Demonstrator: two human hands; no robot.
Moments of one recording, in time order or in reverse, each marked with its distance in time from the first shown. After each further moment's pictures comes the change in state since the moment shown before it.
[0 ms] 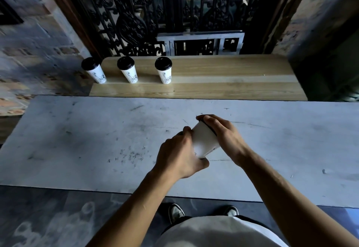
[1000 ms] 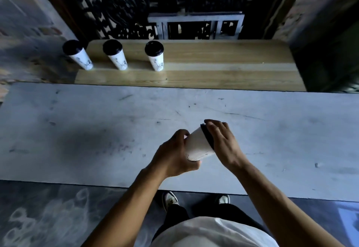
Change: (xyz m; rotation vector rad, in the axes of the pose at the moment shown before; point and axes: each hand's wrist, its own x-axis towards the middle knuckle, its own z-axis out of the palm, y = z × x) left_hand 0.024 -0.028 0.066 -0.227 -0.166 -0.010; right_hand -0.002 0.042 -0.009 -0.007 0.156 0.104
